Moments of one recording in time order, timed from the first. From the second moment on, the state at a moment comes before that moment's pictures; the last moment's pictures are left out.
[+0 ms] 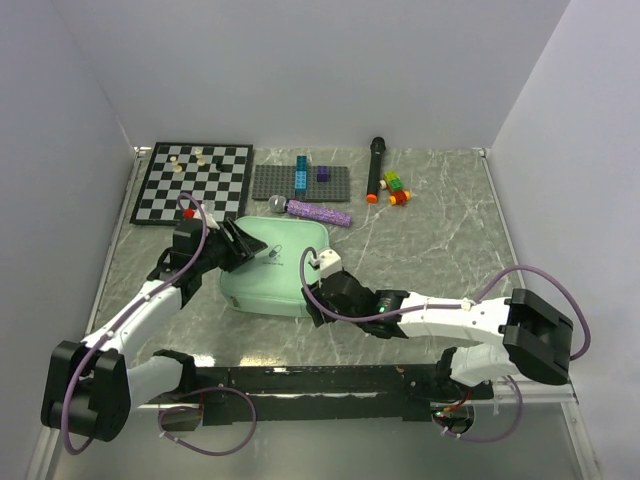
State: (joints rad) left arm -0.24 1.10 0.56 0.02 0.34 -0.88; right arm 1.14 1.31 0.68 -0.06 0.31 0.43
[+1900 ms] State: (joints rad) left arm -0.24 1.06 0.55 -0.01 0.34 -0.86; right arm 1.07 1.38 0.69 -0.10 0.14 0.38
